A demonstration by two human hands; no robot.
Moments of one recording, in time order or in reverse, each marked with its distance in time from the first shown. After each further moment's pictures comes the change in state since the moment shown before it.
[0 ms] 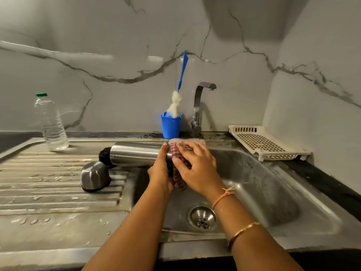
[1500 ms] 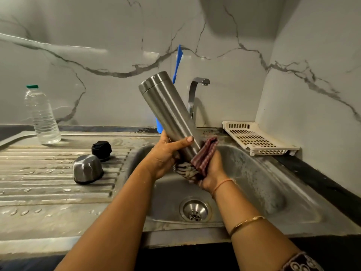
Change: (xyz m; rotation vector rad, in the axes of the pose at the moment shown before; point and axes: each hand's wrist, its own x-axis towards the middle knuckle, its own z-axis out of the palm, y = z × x) left_hand -0.034 0.026 0.027 0.318 -0.557 0.178; right_hand 0.002 0.026 -0.010 1.489 -0.023 0.823
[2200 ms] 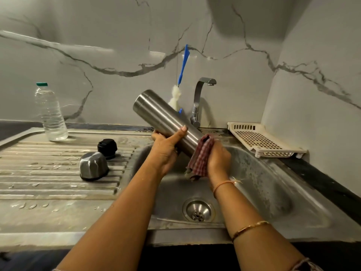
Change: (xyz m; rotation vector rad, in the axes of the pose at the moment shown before) left_hand 0.011 -0.002 -0.007 -0.203 0.235 0.026; right_hand 0.008 0.004 0.004 -0.356 0.373 -0.462
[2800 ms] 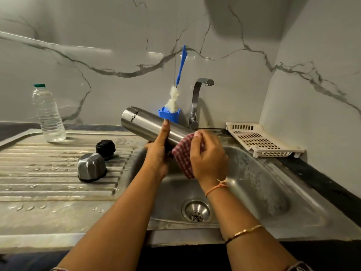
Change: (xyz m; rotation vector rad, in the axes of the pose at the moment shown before) left_hand 0.005 -0.010 -0.012 -0.133 0.137 -0.050; right_hand -0.017 -0.006 0.006 -0.497 0.123 -0.913
